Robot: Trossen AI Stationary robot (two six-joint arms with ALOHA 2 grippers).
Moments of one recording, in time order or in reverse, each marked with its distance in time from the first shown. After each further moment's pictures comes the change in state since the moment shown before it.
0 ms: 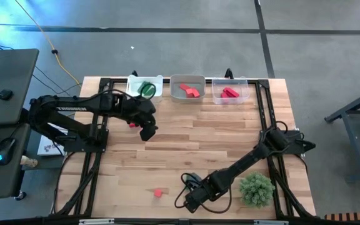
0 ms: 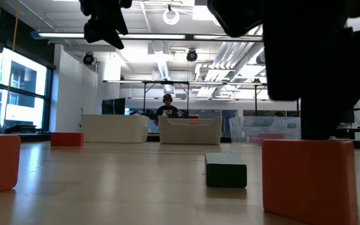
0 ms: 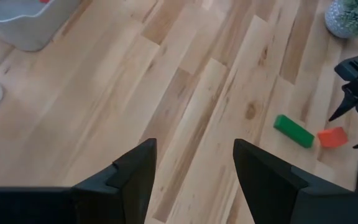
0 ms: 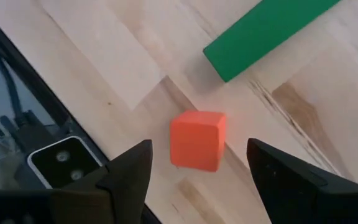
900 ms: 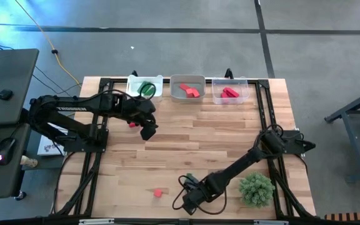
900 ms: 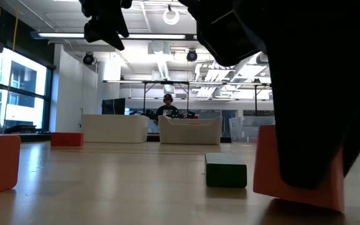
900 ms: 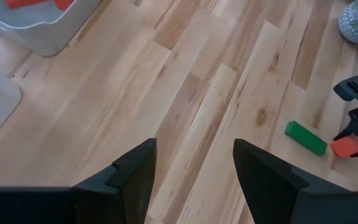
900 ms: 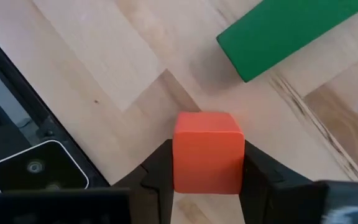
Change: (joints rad) left arm -0.004 0.000 0.000 0.000 -0.048 -0.002; right arm -0.015 0.077 0.002 0.064 -0.041 -0.034
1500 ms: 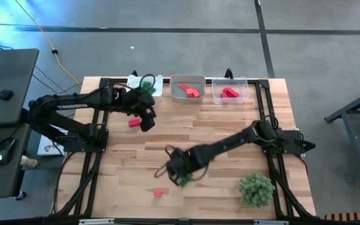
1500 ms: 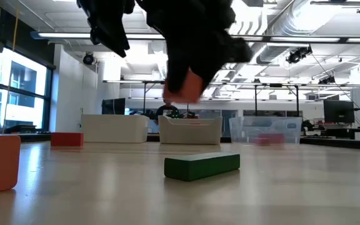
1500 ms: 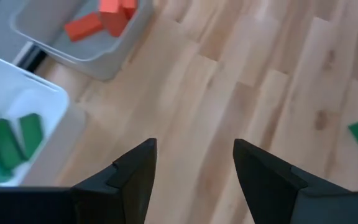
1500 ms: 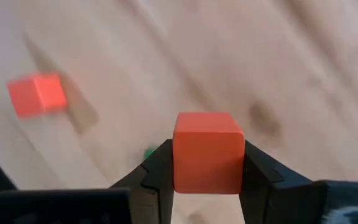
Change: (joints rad) left arm 0.118 0.000 0.000 -0.011 -0.069 0.222; right arm -0.237 0.001 0.289 -0.380 0.089 -0.307
